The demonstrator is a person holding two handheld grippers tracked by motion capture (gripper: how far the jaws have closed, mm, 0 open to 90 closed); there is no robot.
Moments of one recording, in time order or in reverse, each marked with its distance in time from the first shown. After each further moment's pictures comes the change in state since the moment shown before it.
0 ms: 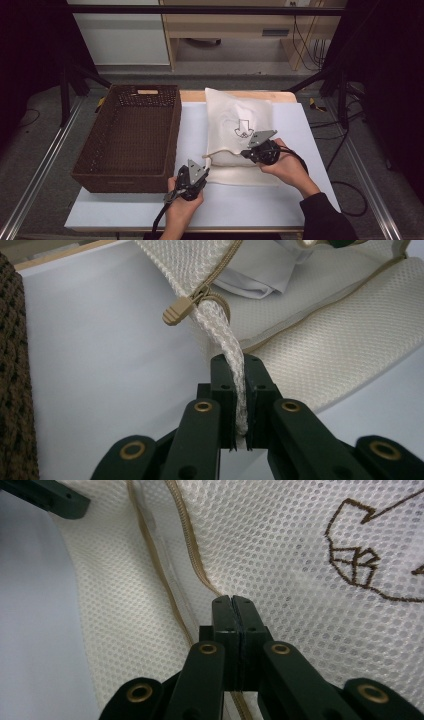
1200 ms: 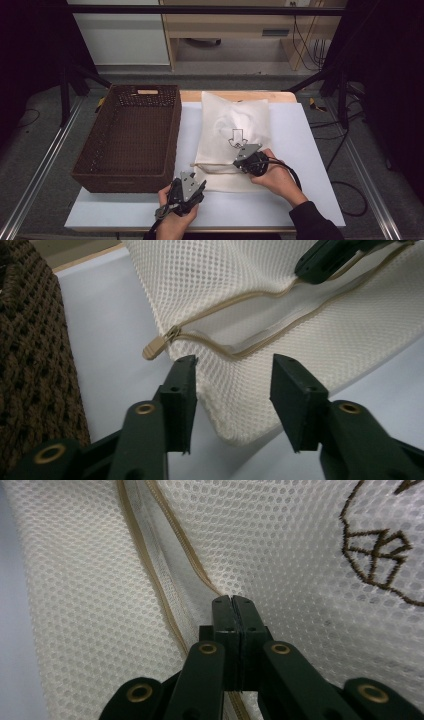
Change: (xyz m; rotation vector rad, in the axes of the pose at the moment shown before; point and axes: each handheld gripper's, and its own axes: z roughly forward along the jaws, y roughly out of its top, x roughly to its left) left arm -0.007 -0.016 -0.031 -0.014 0.061 0.054; right arm 0.031 -0.007 0.035 0.050 -0.024 -0.047
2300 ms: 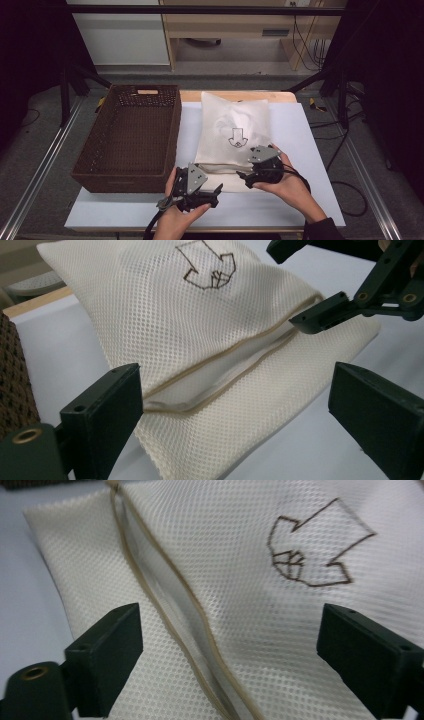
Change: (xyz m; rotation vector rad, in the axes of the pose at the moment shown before) left arm -0.002 0.055 -0.023 -0.039 -0.143 0.010; right arm 0.015 -0.003 -0.060 -0.152 -0.153 0.108
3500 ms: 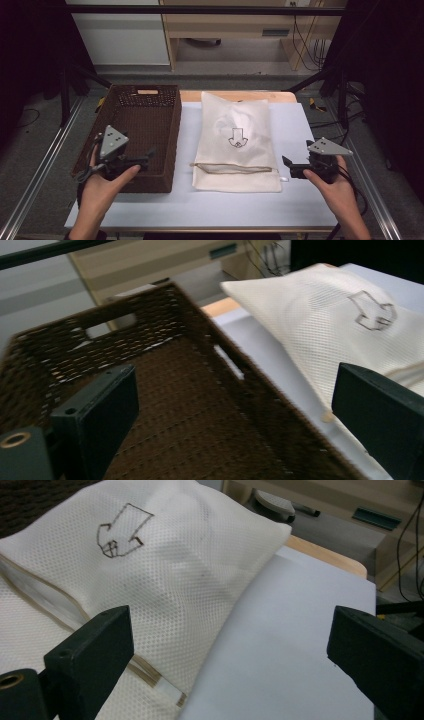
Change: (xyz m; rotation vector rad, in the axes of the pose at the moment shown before) left arm 0.154 0.014 -0.107 -0.057 0.250 -0.081; right arm -0.060 -0.053 -0.092 -0.090 -0.276 0.325
